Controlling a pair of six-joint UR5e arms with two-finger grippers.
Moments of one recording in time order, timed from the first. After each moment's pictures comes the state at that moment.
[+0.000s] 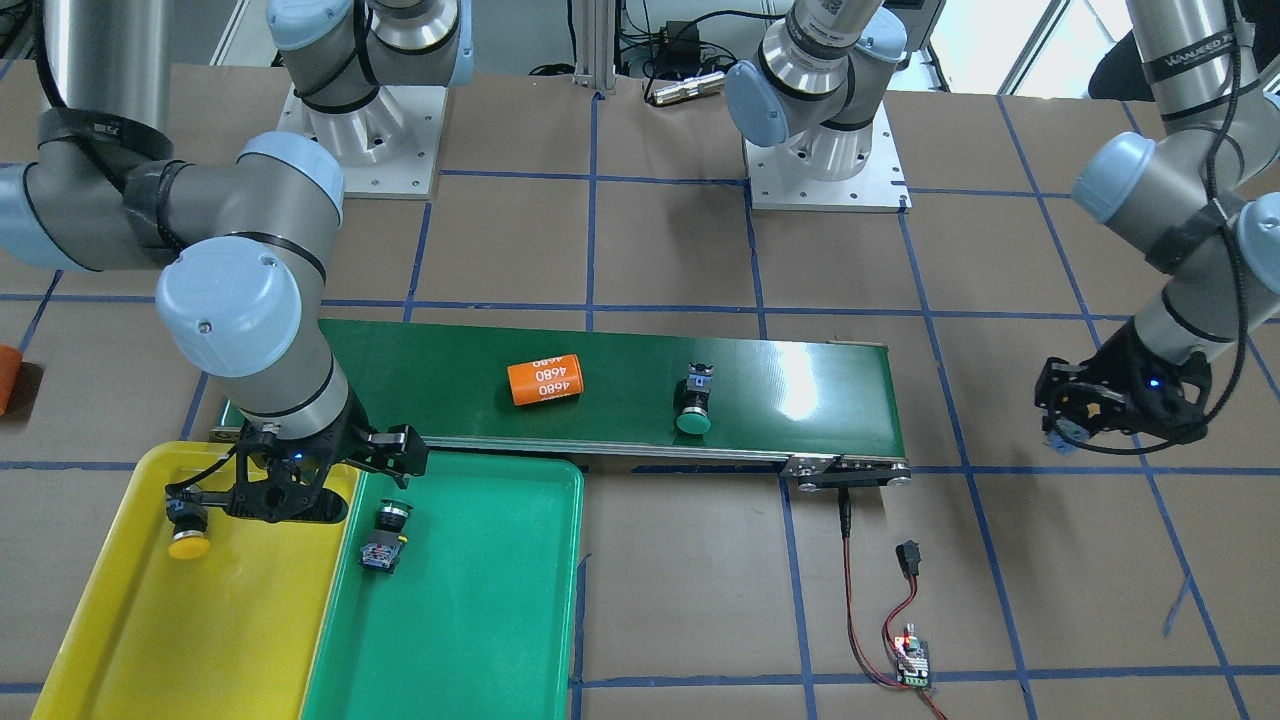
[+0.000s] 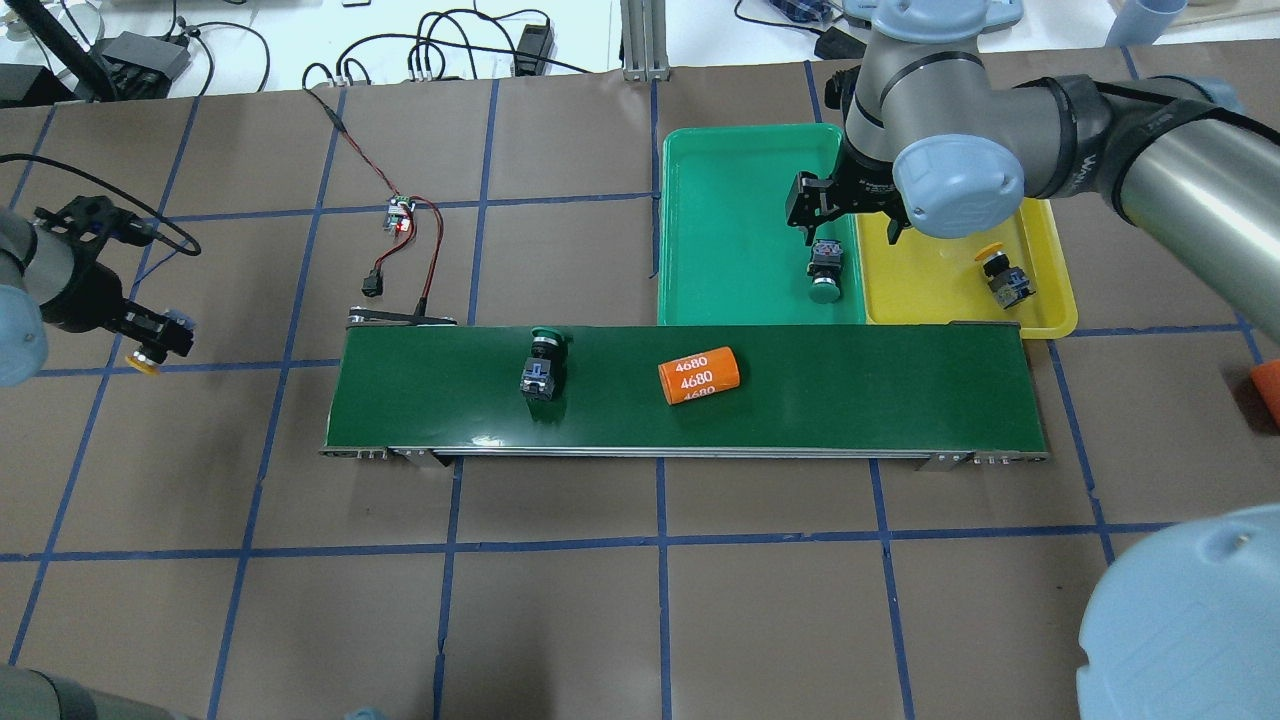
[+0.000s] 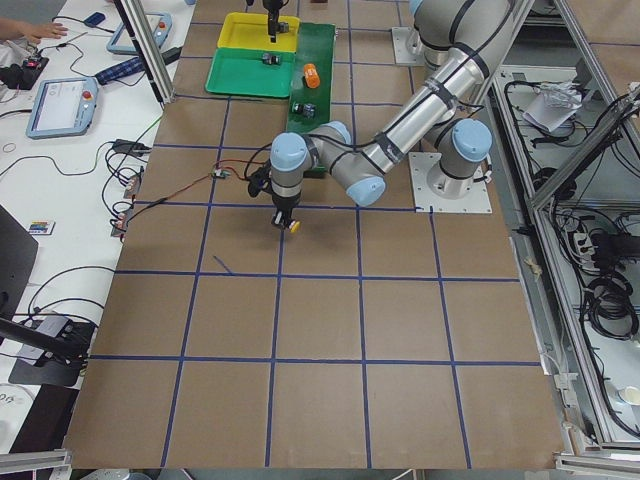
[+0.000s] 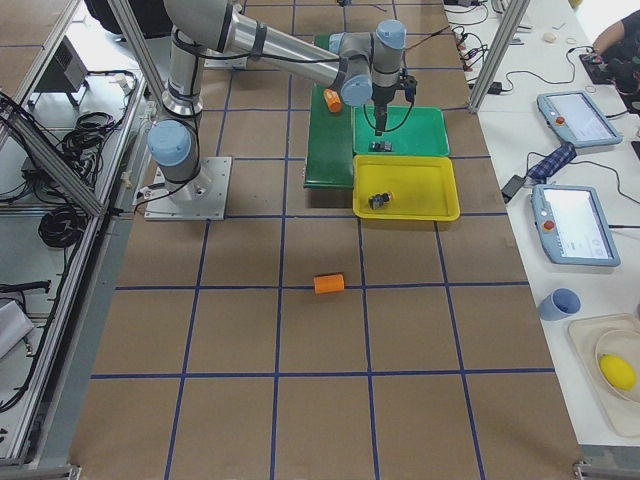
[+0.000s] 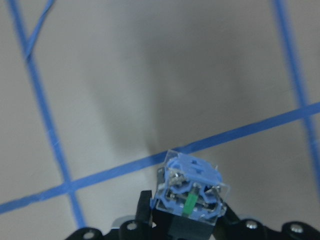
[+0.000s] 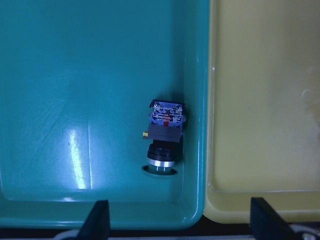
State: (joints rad) left arm -1.03 -1.81 -1.92 -0.94 1.50 0.90; right arm 1.60 -1.20 1.63 -2.00 -1.60 0.08
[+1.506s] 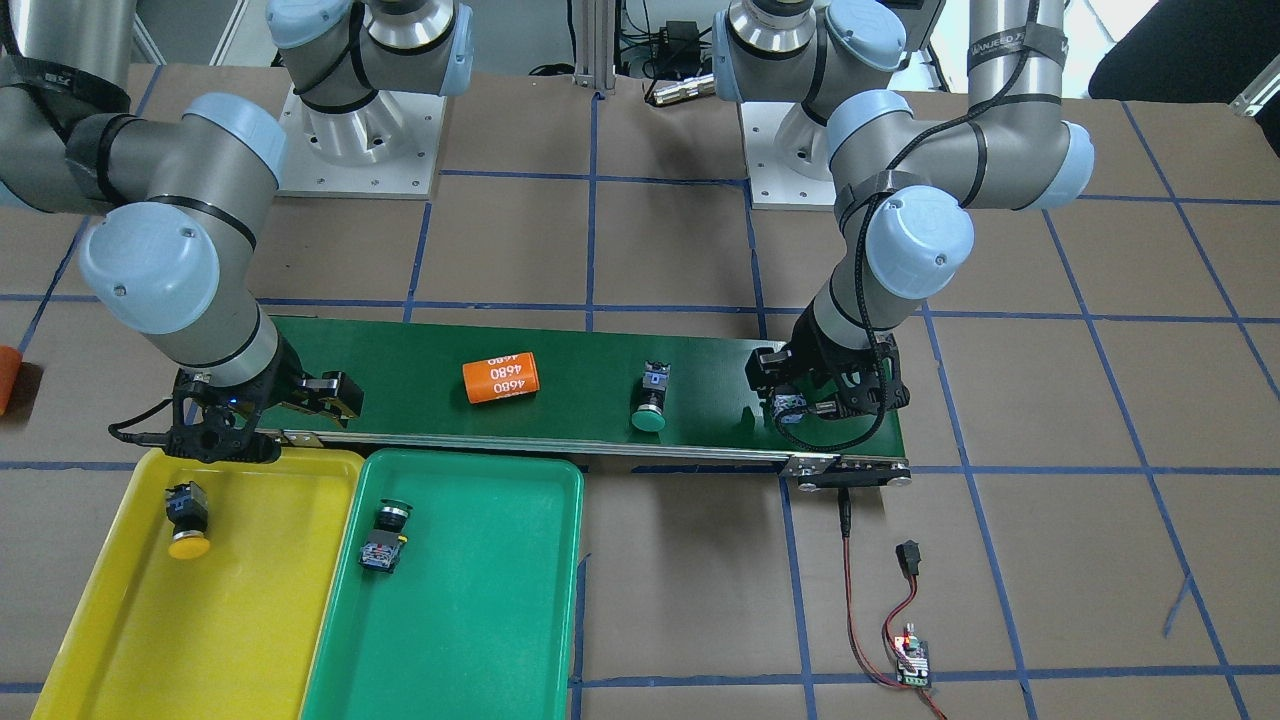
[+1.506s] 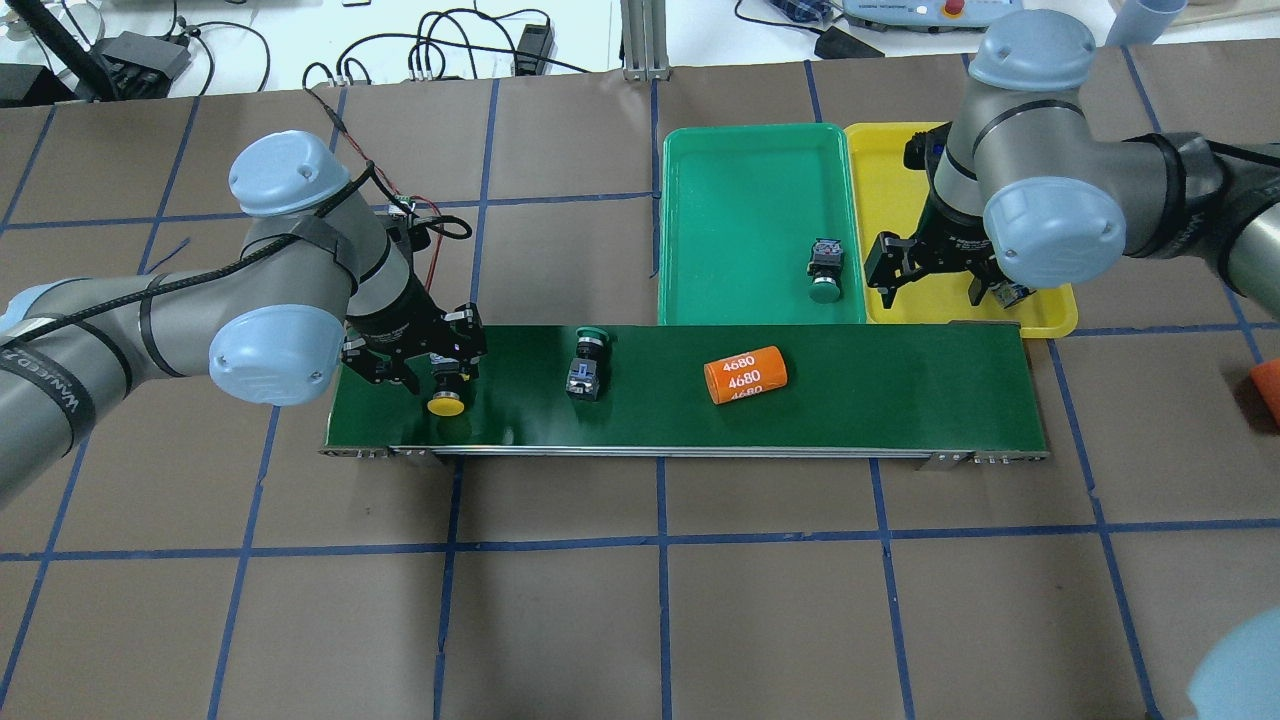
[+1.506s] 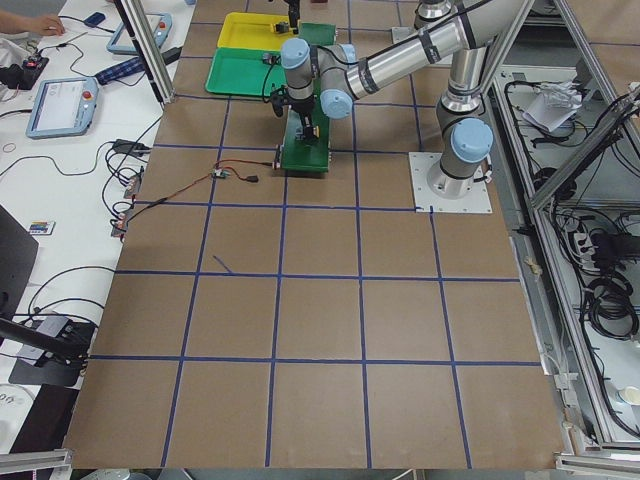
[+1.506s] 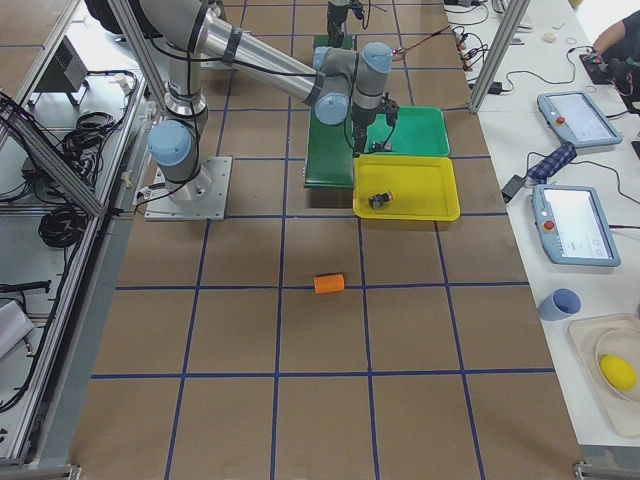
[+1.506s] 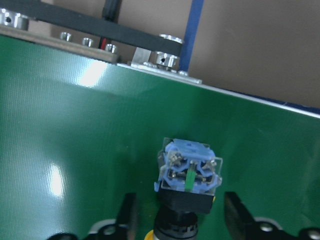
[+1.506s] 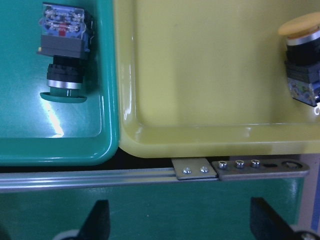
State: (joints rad) left arm -1.54 -1.76 -1.96 -1.08 1.50 -0.19; right arm 1.49 -1.30 1.79 -1.98 -1.63 -0.03
